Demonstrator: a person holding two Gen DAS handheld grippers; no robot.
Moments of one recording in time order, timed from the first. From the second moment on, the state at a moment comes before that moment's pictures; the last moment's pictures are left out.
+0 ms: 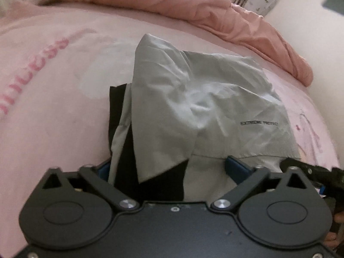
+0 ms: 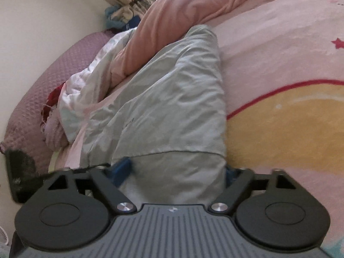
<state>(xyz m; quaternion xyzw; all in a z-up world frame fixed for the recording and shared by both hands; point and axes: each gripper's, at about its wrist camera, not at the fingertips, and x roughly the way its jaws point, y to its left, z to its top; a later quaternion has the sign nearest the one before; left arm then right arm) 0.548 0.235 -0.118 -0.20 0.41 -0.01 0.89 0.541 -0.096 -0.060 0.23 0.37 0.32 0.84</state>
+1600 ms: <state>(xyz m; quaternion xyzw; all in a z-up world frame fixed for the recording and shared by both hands) 0.591 -0.044 -0.129 -0.36 0.38 -0.15 0.84 0.450 -0.429 -0.084 0.30 0.28 0.05 0.91</state>
